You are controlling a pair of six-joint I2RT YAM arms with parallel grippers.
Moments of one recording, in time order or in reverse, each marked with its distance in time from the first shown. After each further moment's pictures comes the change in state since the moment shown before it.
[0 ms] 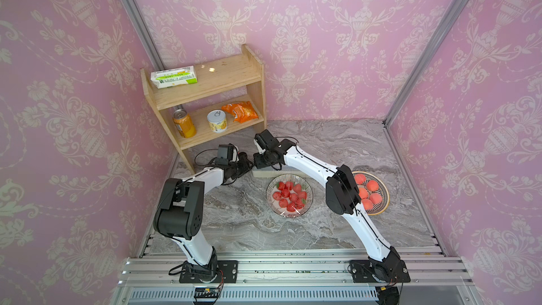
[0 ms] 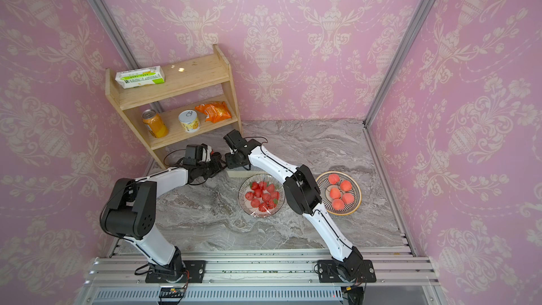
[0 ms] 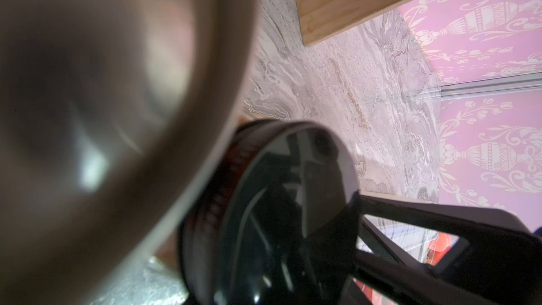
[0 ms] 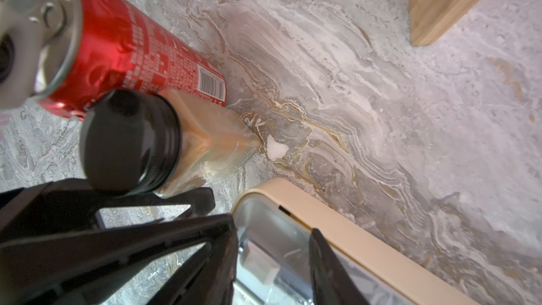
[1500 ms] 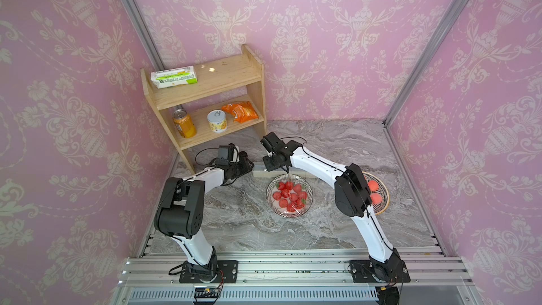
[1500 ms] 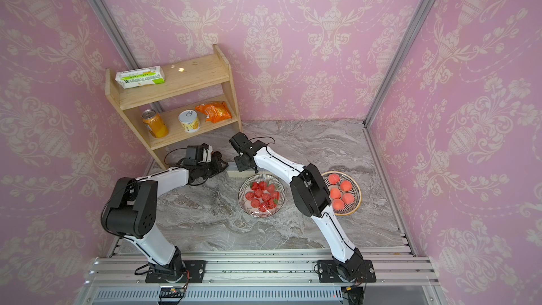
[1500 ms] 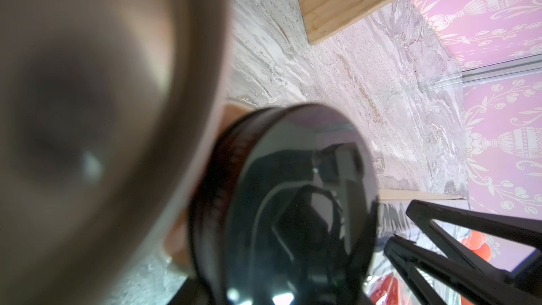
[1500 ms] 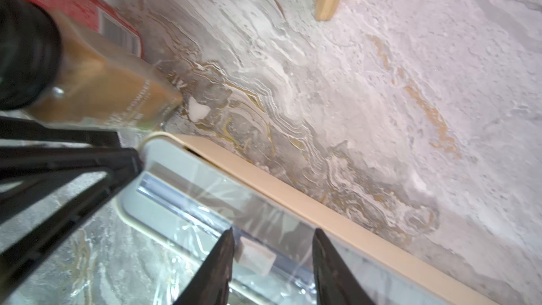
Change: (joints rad) left arm -0.001 0.012 -0.006 0.002 -0.041 0.095; right arm -0.015 -0.171 -0.258 -0.003 0.192 -0.106
